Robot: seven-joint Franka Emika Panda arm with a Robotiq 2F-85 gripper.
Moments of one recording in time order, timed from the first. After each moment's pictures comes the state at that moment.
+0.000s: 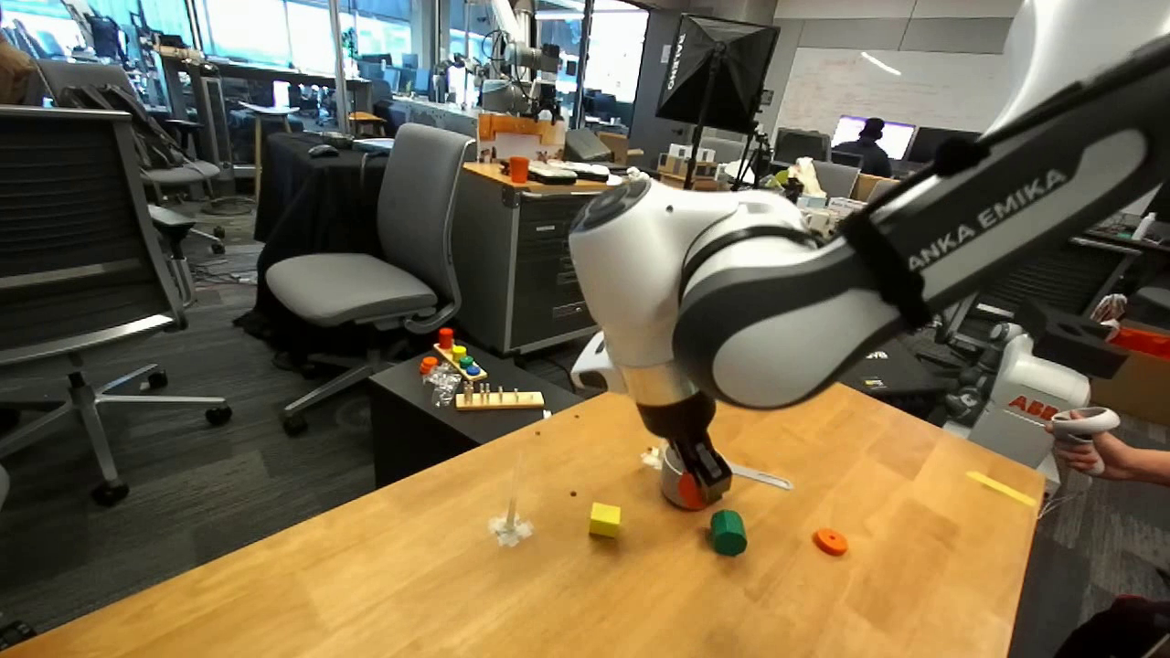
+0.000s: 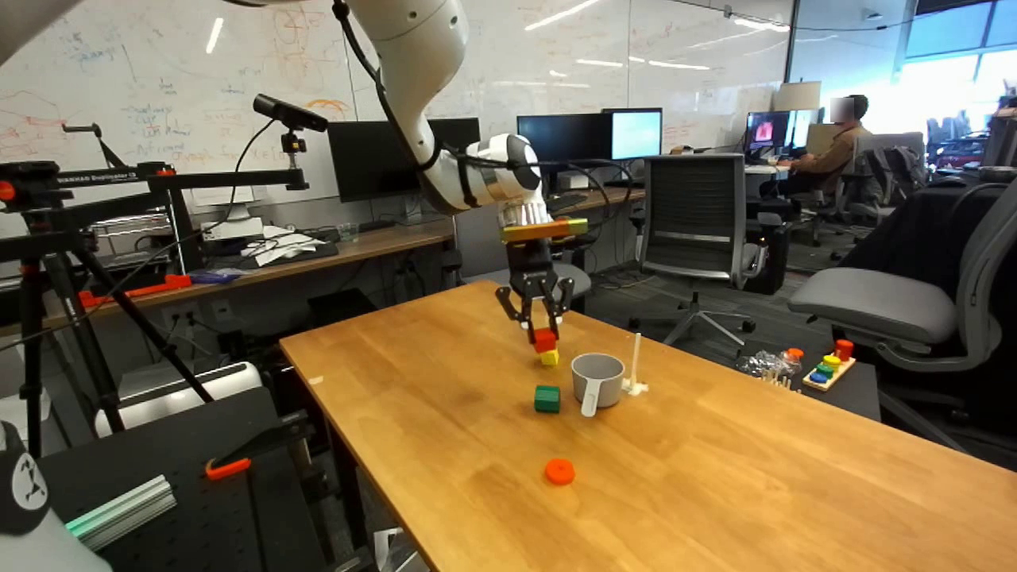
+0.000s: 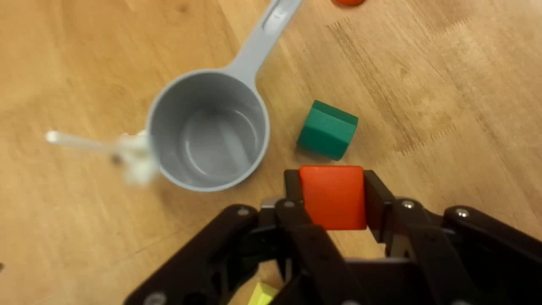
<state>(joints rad) 0.27 0.85 0.14 -1.53 -0.54 1.99 -0.50</state>
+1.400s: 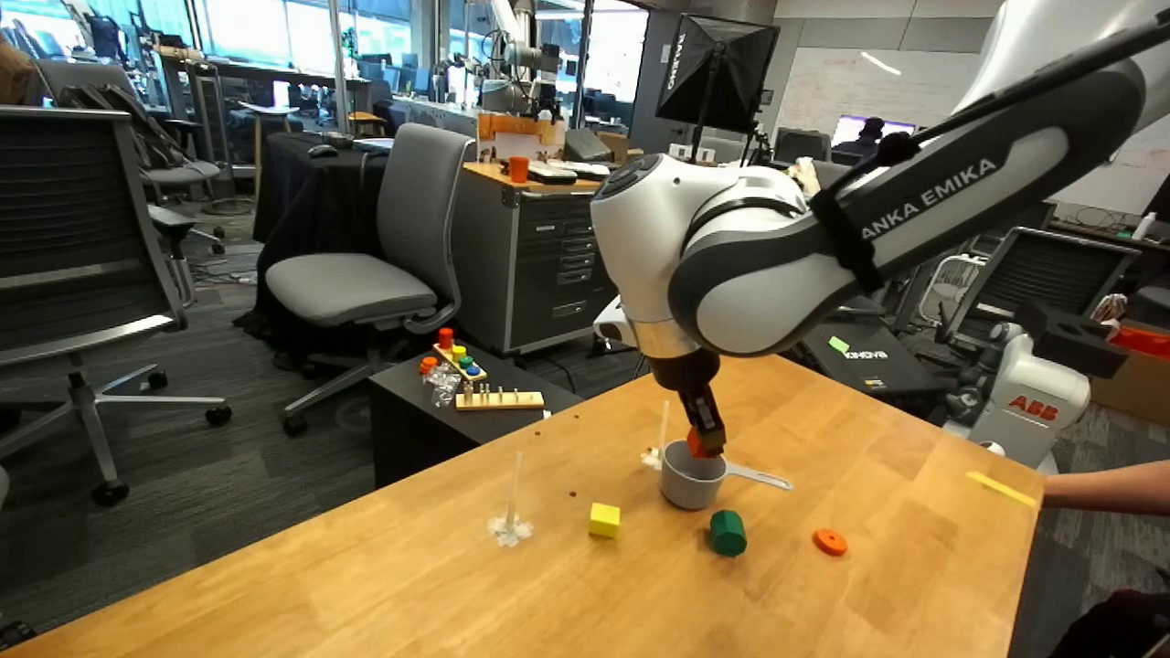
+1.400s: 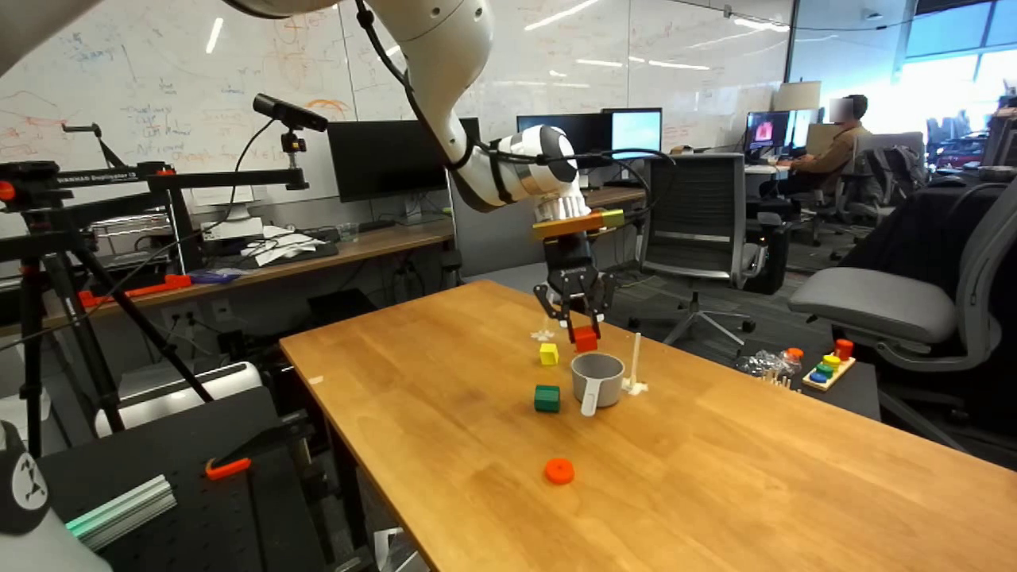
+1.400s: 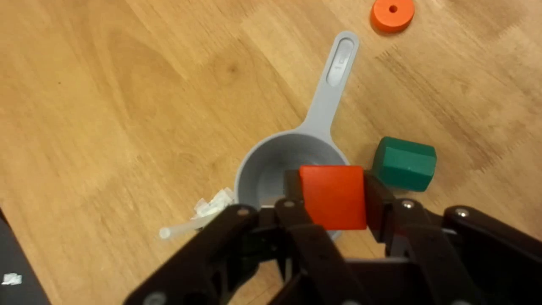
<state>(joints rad) 0.23 0.89 0.09 -1.43 -0.53 1.95 -0.41</state>
